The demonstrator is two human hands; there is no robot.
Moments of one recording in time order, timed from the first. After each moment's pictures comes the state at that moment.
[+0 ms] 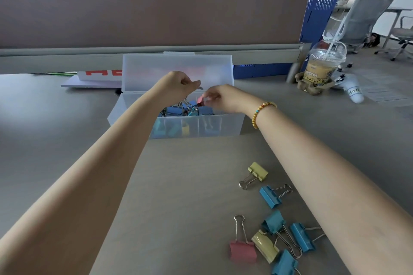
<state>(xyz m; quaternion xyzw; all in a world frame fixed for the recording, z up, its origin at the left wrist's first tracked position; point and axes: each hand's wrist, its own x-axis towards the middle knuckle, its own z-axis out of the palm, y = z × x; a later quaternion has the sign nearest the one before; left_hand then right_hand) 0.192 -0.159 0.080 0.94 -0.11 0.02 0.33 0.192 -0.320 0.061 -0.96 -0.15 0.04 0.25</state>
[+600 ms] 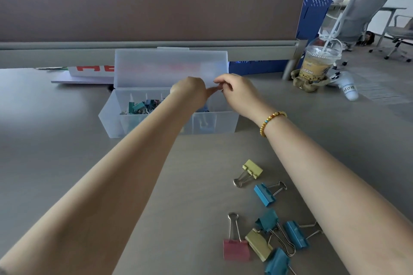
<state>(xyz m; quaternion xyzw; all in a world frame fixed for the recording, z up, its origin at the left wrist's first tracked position) 0.202 -0.214 0.064 0.99 -0.06 0.01 0.13 0.180 -0.344 0.051 -0.93 -0.12 -0.16 0.30</state>
